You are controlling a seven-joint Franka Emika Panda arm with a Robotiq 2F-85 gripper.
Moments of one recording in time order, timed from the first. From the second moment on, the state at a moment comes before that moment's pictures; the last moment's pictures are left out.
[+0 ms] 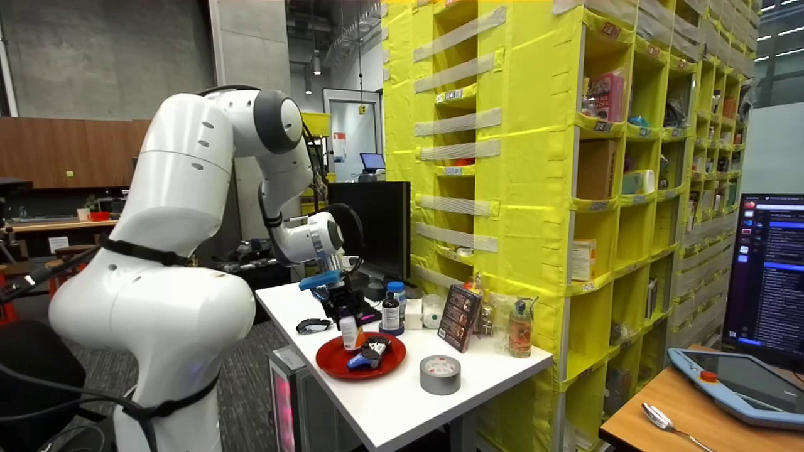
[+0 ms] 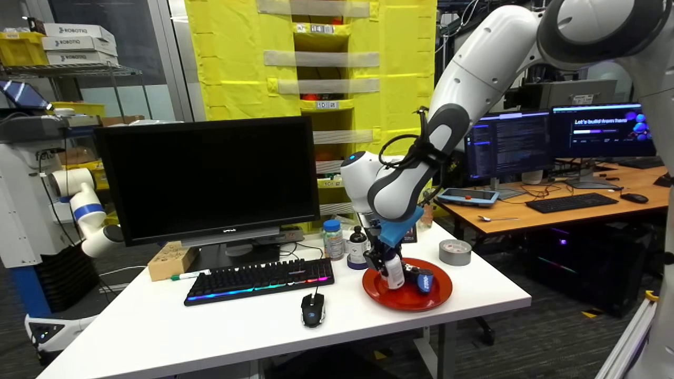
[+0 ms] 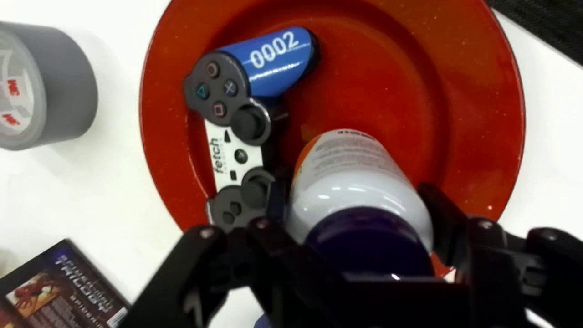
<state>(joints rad) 0.31 0.37 0.02 -2.08 -0.41 2.29 0.50</state>
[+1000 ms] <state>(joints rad) 0.07 0.20 -0.02 -2.04 -0.31 2.22 0.28</state>
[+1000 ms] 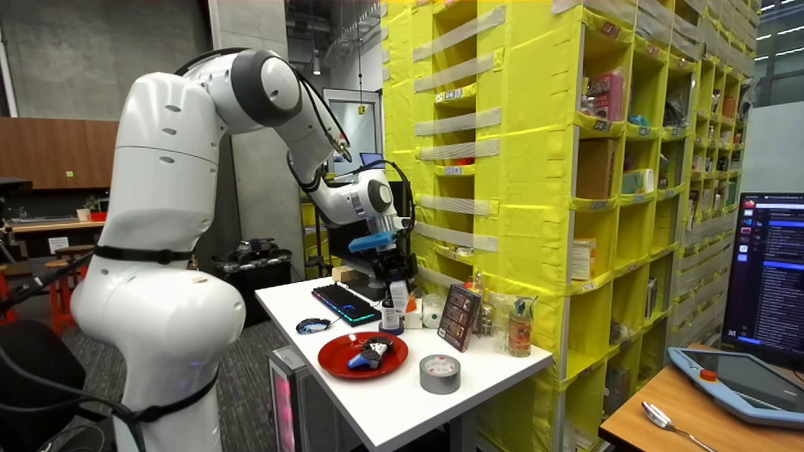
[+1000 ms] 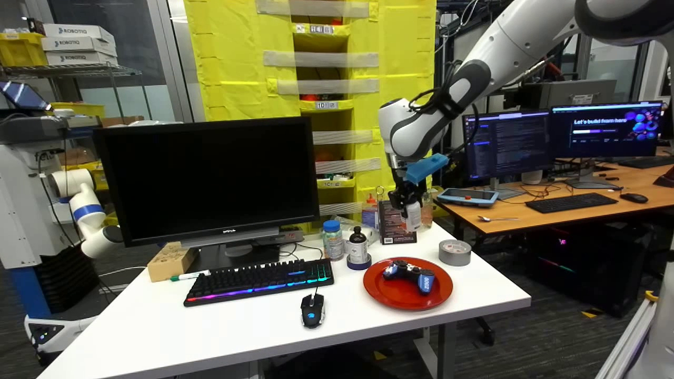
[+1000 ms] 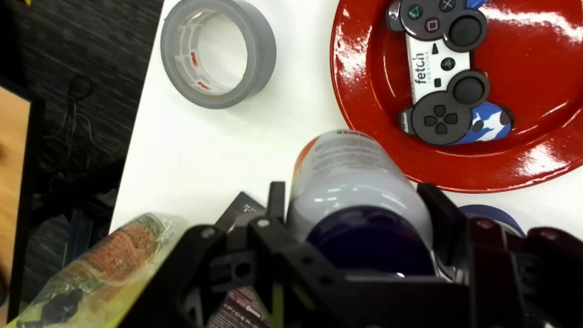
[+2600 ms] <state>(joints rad) 0.07 0.45 0.00 -1.95 0.03 2.25 0.27</state>
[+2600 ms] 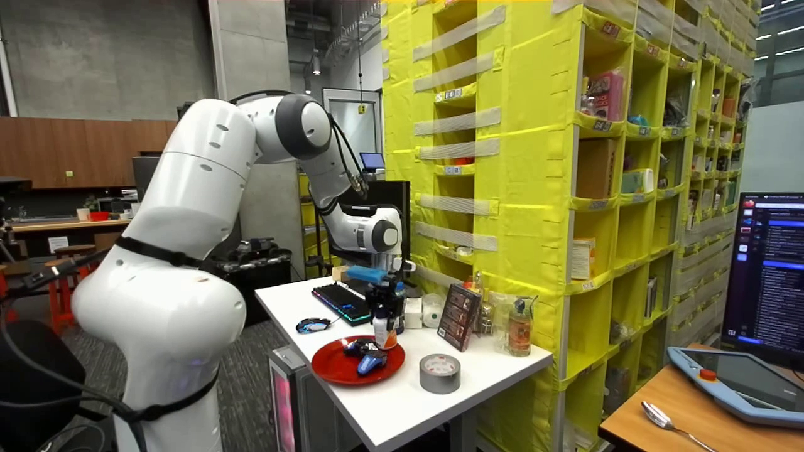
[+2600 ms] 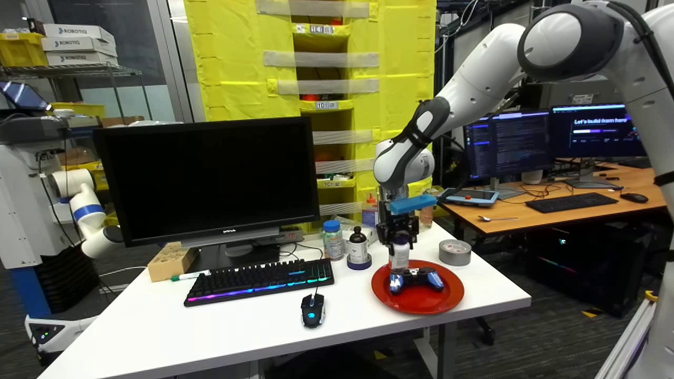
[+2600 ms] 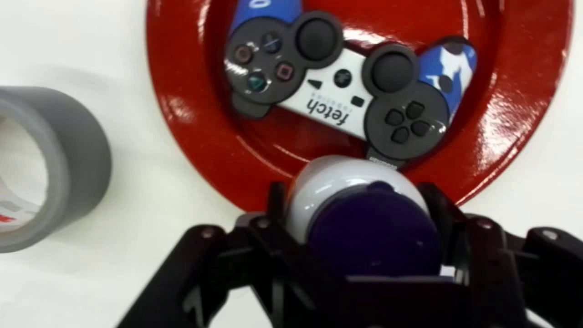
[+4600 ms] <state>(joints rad) 0.00 0.54 -0.07 -1.55 -0.08 2.01 0.24</state>
